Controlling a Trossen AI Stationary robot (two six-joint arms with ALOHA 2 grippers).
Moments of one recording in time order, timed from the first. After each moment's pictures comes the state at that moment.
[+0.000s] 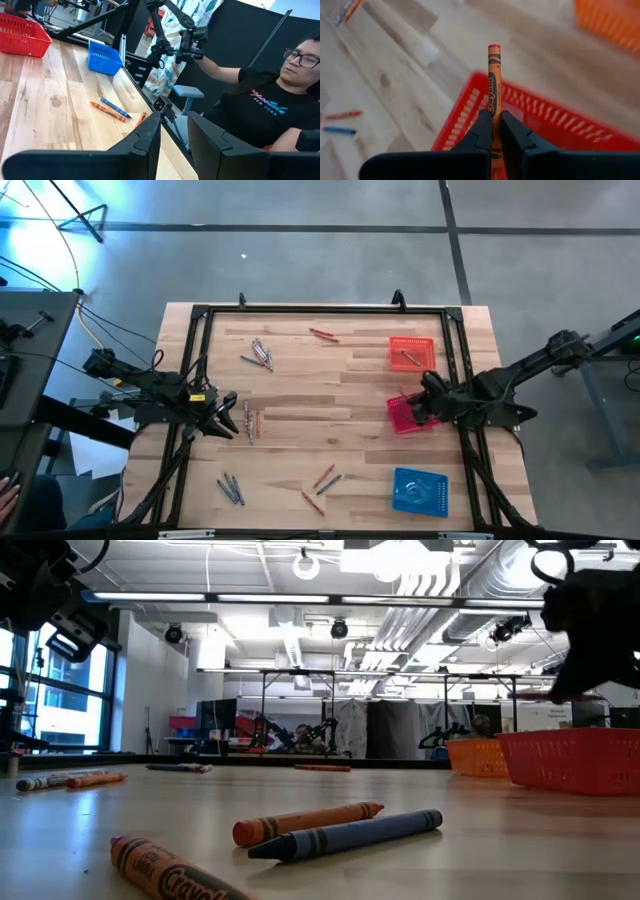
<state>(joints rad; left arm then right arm) -0.37 0.07 0.02 0.03 0.22 -0.44 0.45 0.73 0.46 -0.74 0.45 1.24</state>
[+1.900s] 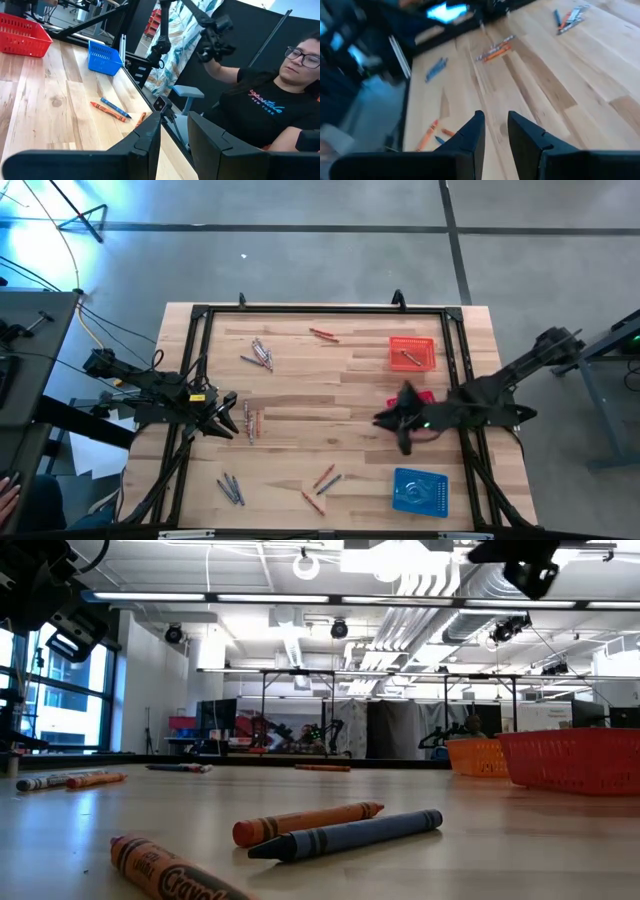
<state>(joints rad) -0.37 0.07 0.02 0.03 0.22 -0.44 0.52 1.09 0.78 -0.23 0.46 0.66</state>
